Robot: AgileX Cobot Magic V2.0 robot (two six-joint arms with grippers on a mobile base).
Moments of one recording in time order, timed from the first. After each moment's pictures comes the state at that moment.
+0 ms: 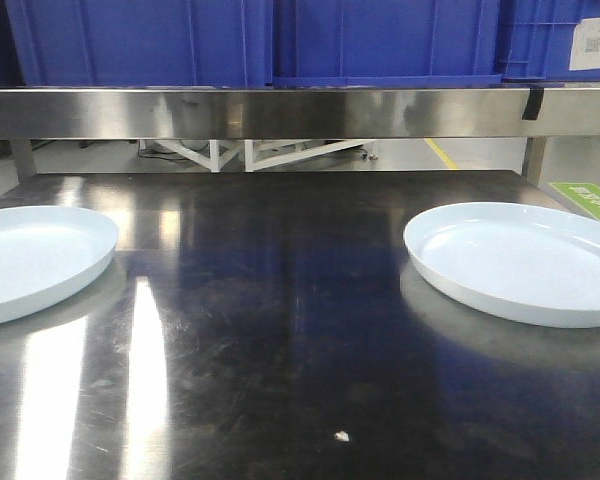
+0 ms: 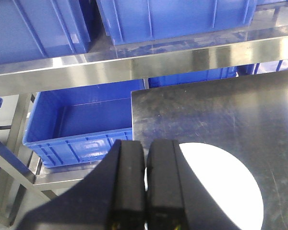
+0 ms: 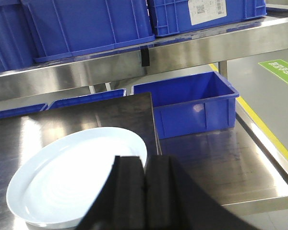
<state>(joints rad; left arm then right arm) -0.16 0.80 -0.98 0.19 0.70 -0.10 -0.03 -0.01 0.03 0.13 0.09 0.10</state>
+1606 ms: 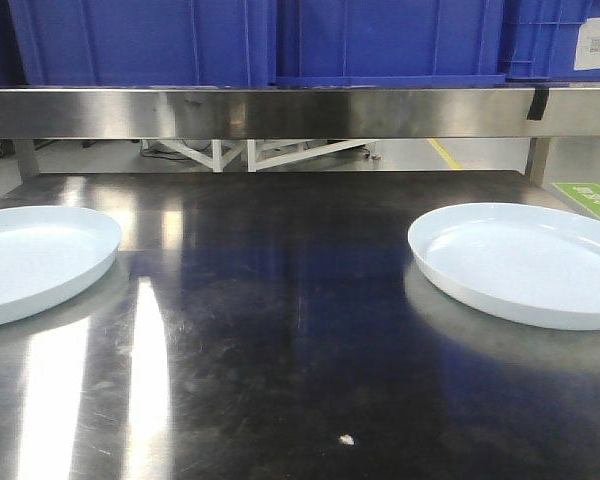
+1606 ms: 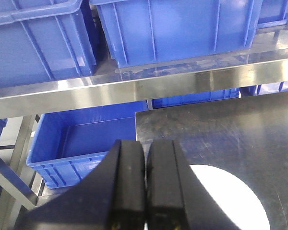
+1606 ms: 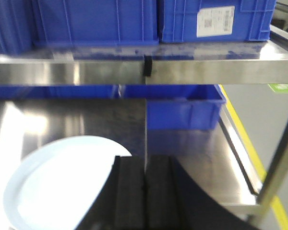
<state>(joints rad) -0.16 0.80 -0.98 0.20 0.63 -0.10 -0.03 0.27 -0.35 0.01 0.33 0.02</state>
